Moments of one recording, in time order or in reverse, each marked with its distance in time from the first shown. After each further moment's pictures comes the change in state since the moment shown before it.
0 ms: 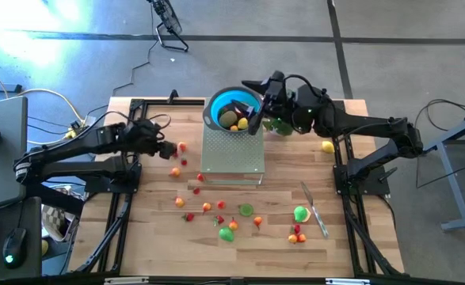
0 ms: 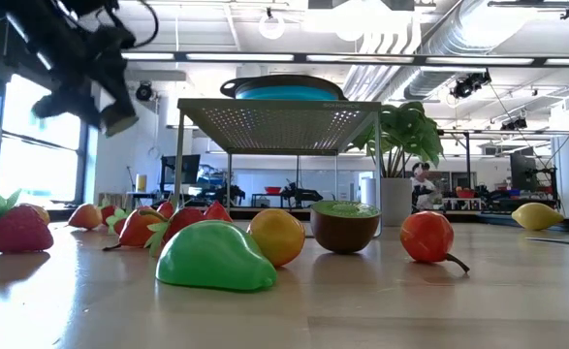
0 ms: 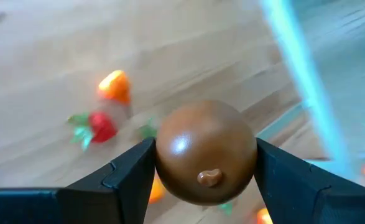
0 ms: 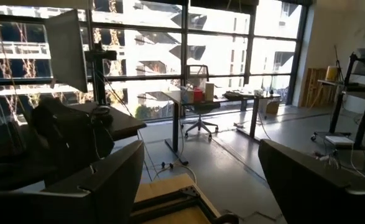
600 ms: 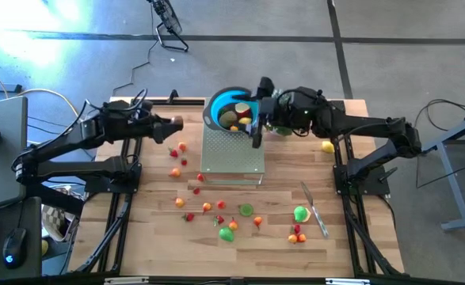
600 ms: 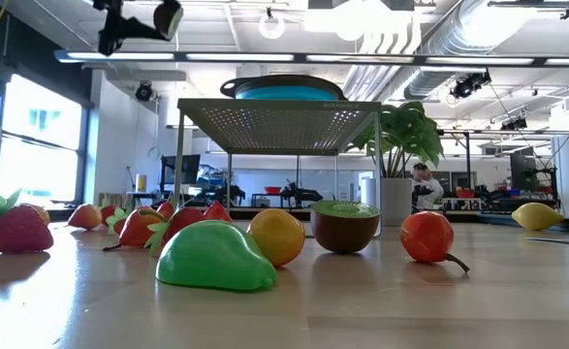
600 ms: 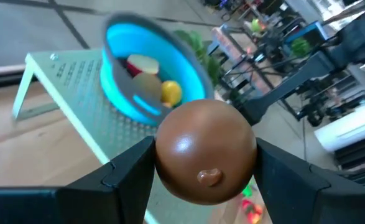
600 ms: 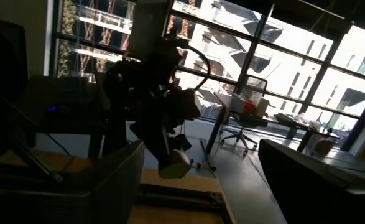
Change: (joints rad) left arm 0.000 0.000 0.210 0.324 0.030 0.118; right arm 0.003 0.019 0.000 -0.029 -0.294 -0.236
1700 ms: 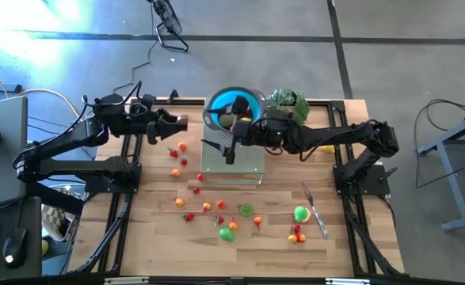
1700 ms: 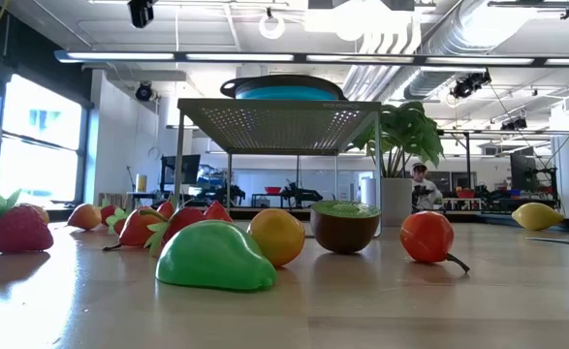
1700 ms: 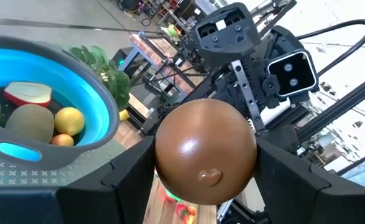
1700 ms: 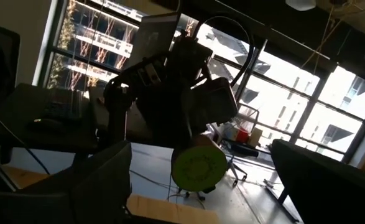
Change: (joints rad) left arm -0.001 0.066 0.028 0.278 0.255 0.003; right arm 0.099 0.233 0.001 0.357 0.084 -0.105
